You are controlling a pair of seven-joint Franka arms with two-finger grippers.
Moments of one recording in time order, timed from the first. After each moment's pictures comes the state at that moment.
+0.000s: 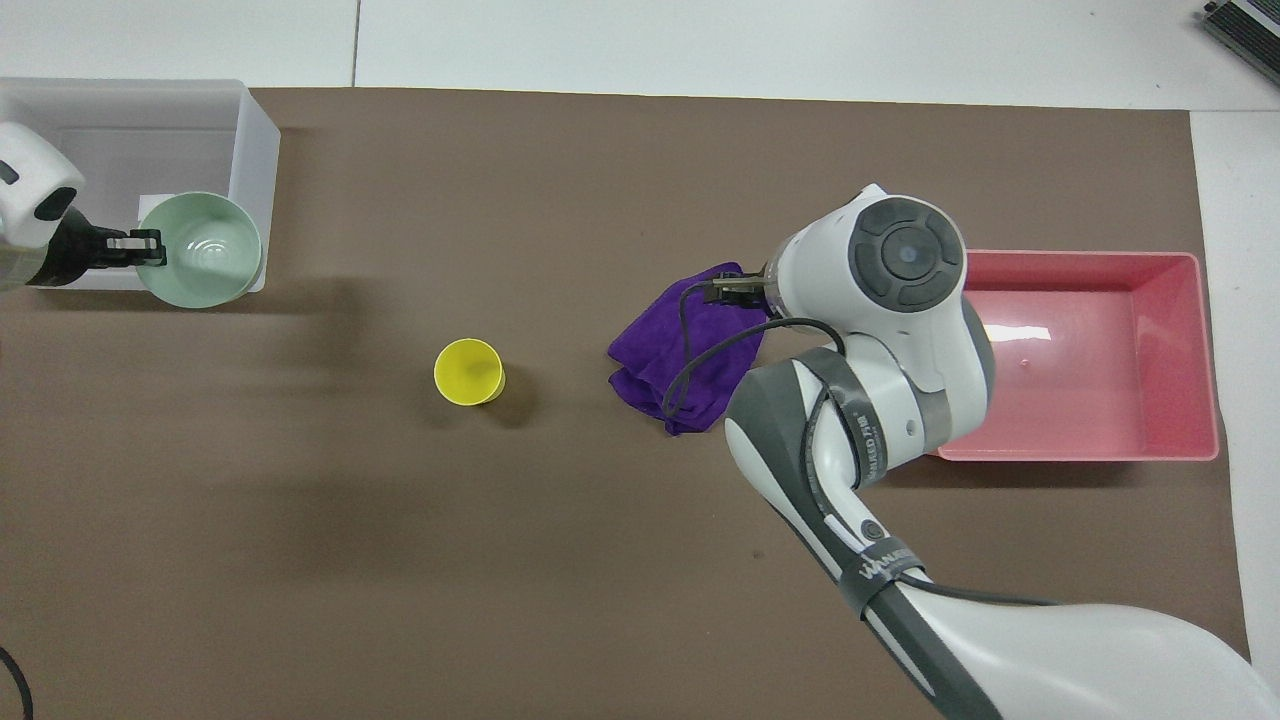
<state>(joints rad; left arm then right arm) 0.14 0.20 -0.06 -1.80 -0.08 2.23 0.12 0.44 0.31 -0.05 -1.77 -0.02 2.26 0.45</state>
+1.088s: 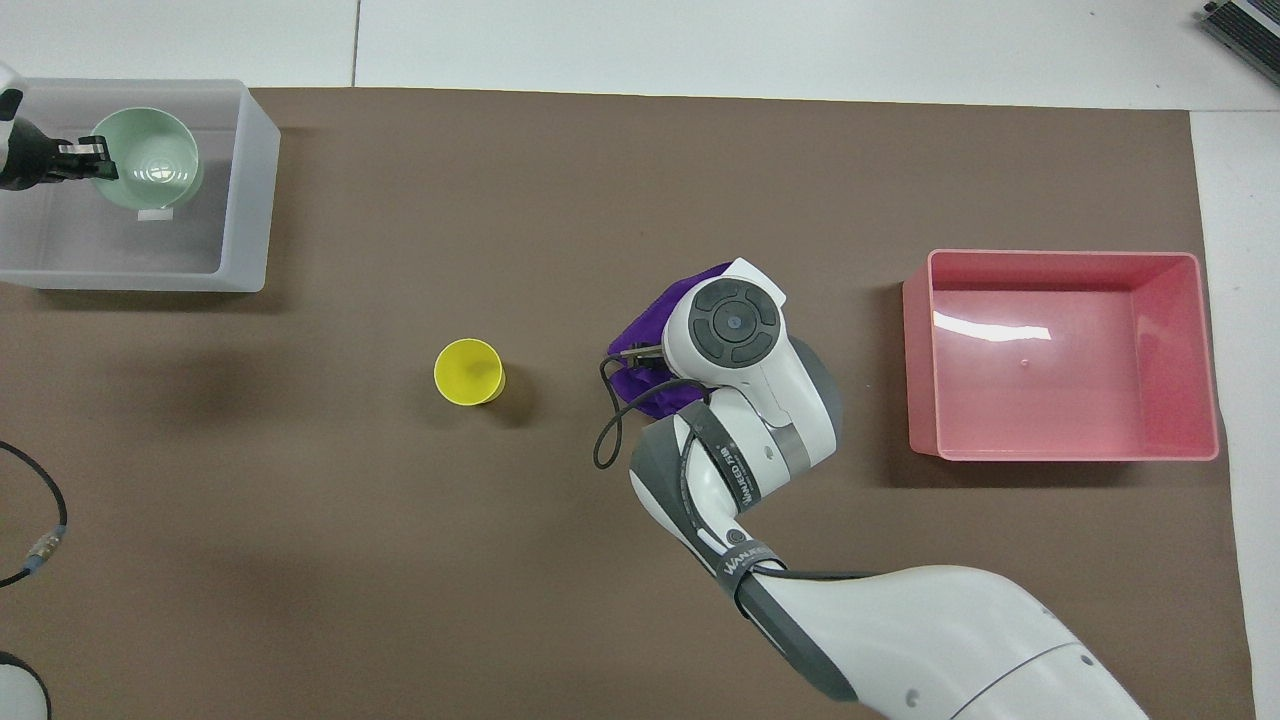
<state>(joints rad) 0.26 0.71 -0.06 -1.25 -0.08 2.23 0.13 0.55 0.46 -0.05 -1.81 -0.02 2.35 0.45</state>
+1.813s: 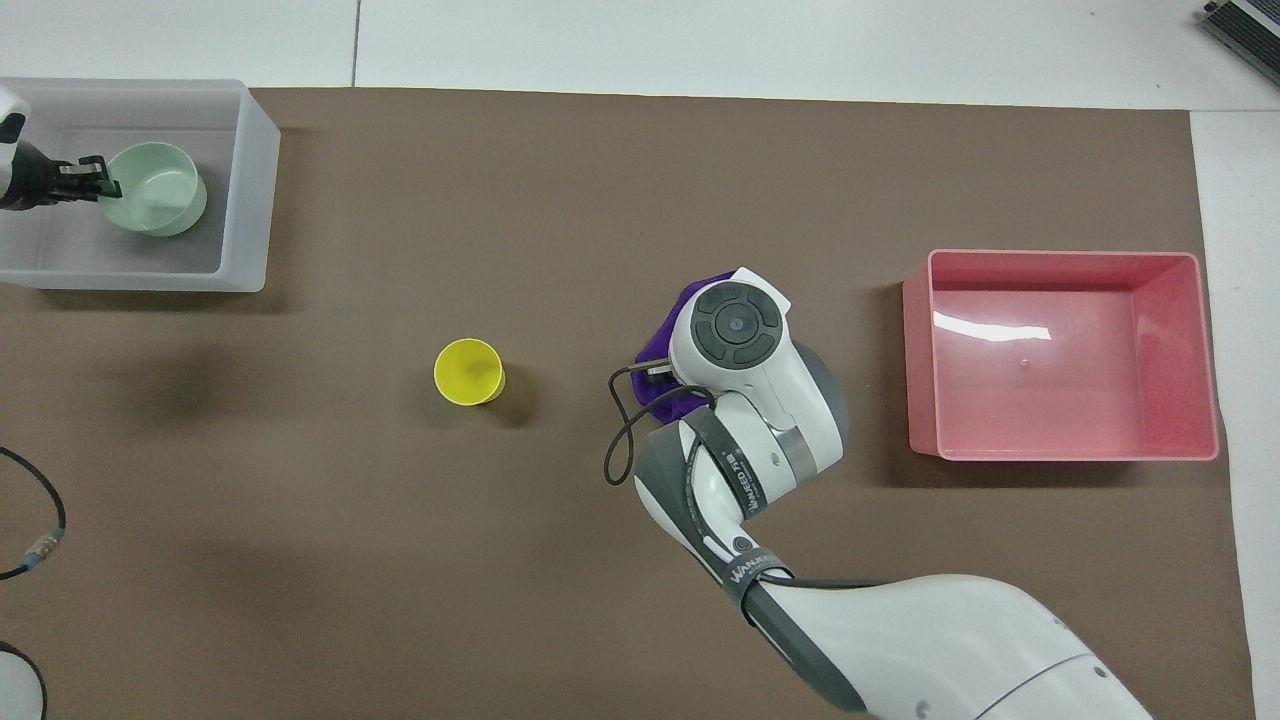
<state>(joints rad) 0.29 0.74 -0.06 -1.27 -0.07 2.26 0.13 0.55 0.43 -0.05 -1.83 -0.02 2.28 0.42</state>
